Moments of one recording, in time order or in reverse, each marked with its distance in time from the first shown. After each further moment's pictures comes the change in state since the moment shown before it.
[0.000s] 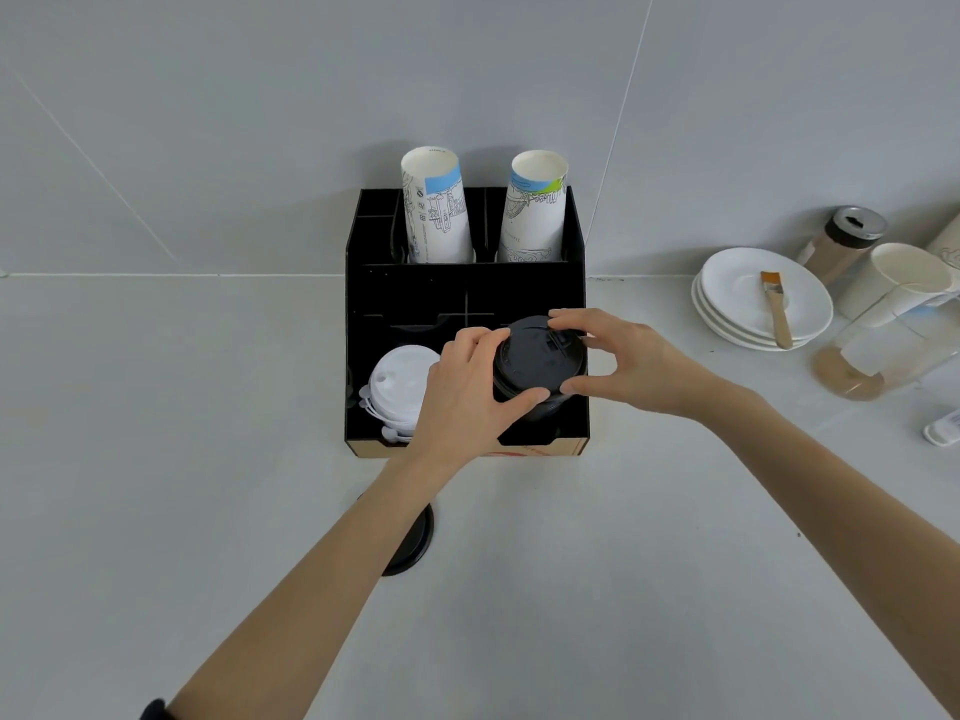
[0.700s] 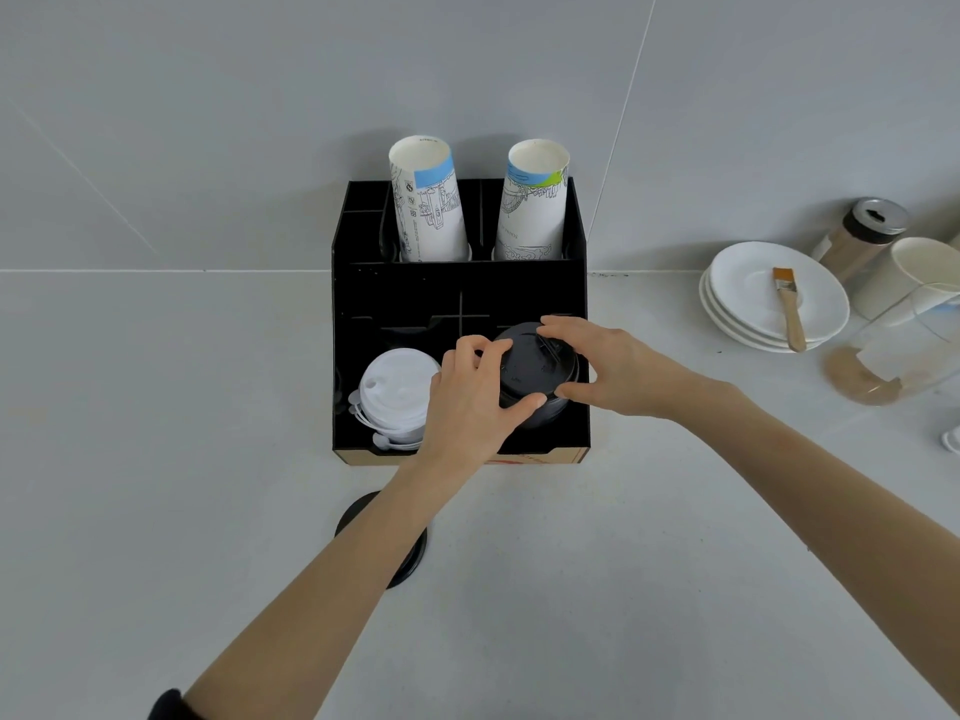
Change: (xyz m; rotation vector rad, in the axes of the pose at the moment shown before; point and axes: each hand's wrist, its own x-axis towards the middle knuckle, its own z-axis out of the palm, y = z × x) left_hand 0.016 -0.009 0.023 0.128 -0.035 -0.057; right_hand 0.026 0.010 0.005 -0.280 -0.148 0.030
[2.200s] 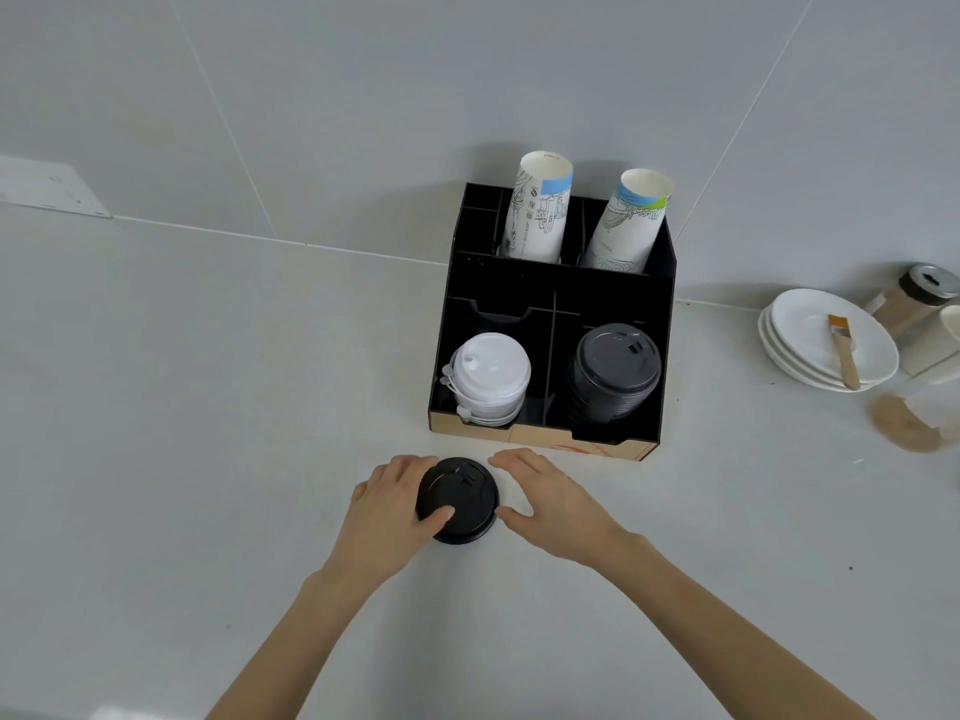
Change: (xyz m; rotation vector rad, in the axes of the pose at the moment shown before) left_hand -0.146 -0.124 -0.040 0.010 -0.152 -0.257; right_hand -0.026 -0.098 0.153 0.029 -0.080 -0.038
